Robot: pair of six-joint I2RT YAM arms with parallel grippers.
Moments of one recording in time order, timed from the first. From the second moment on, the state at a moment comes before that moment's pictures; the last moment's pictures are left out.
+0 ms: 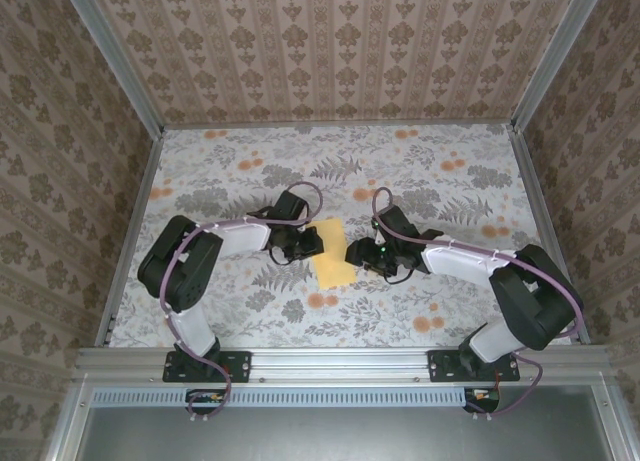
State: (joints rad) left arm -0.63 1.78 0.93 -0.23 0.38 -0.73; right arm 0.59 1.51 0.74 -0.22 -0.31 0.90
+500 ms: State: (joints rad) left arm -0.64 1.79 0.94 -0.24 0.36 -0.75; right arm 0.64 1.62 0.77 -0.23 -0.34 0.89
